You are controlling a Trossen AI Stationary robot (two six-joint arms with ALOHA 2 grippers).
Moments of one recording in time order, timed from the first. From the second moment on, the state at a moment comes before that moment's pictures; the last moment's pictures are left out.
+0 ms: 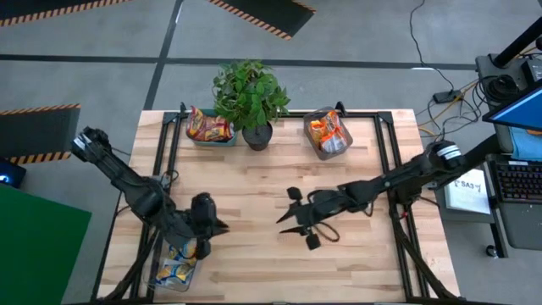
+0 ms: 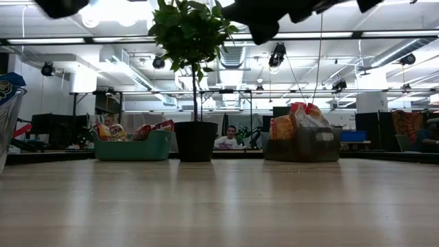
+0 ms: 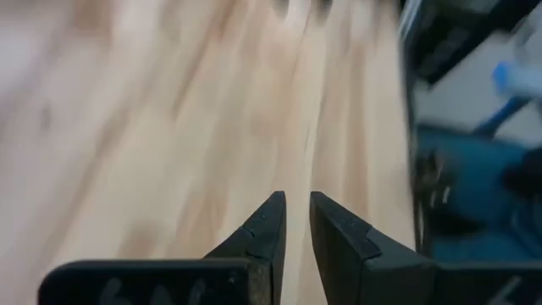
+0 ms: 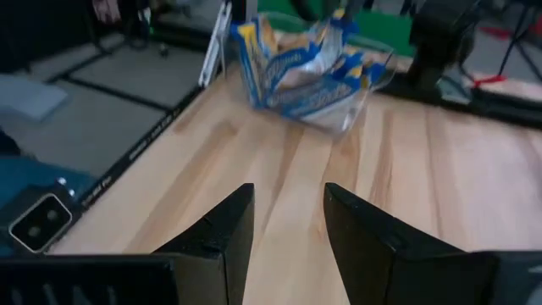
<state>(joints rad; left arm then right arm) -0.70 1.19 0.96 -0.54 -0.50 -0.79 0.30 1.56 0.93 0.29 -0.04 -0.08</state>
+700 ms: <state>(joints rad) -0.73 1.54 1.42 -1.47 0.01 -1.16 0.30 1.47 0.83 0.38 0.00 -0.07</state>
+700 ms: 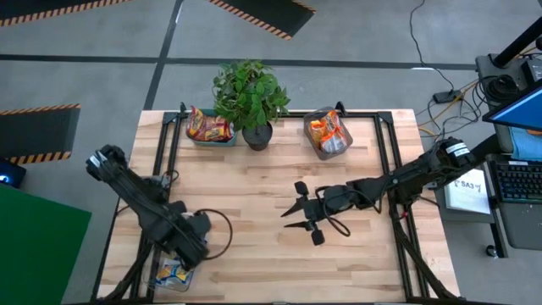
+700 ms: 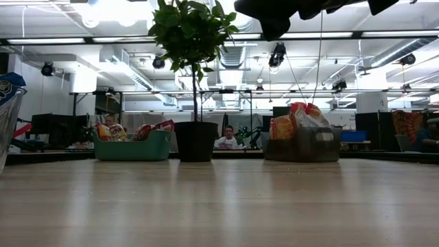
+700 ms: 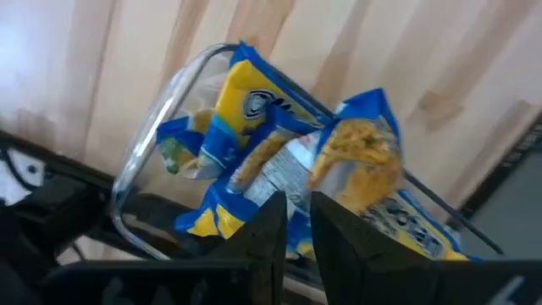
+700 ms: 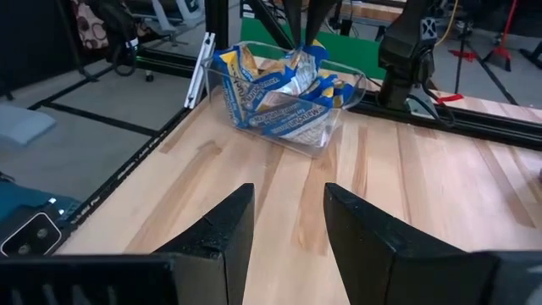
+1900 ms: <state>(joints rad) -0.76 1.61 1.32 -1.40 0.06 -1.29 0.30 1.47 0.83 0.37 0.00 -0.07</state>
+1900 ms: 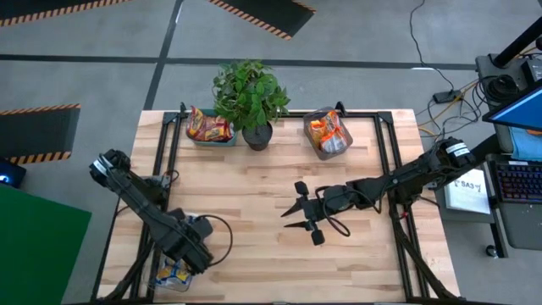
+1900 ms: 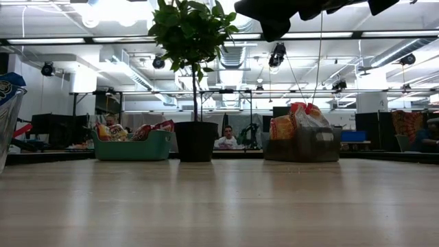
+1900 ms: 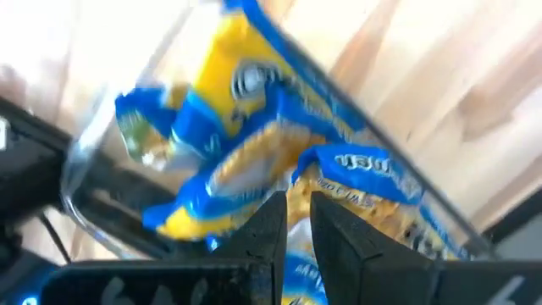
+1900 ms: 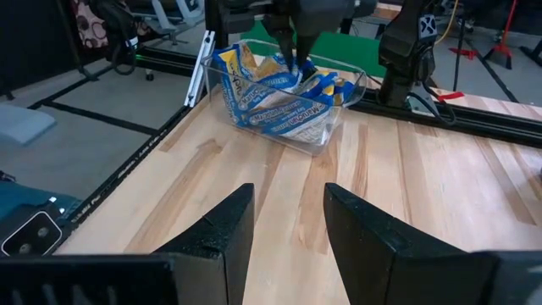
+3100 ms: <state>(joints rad) -0.89 1.57 1.39 -0.76 -0.89 -0.40 0.31 1.31 0.71 0.38 0.04 -0.19</state>
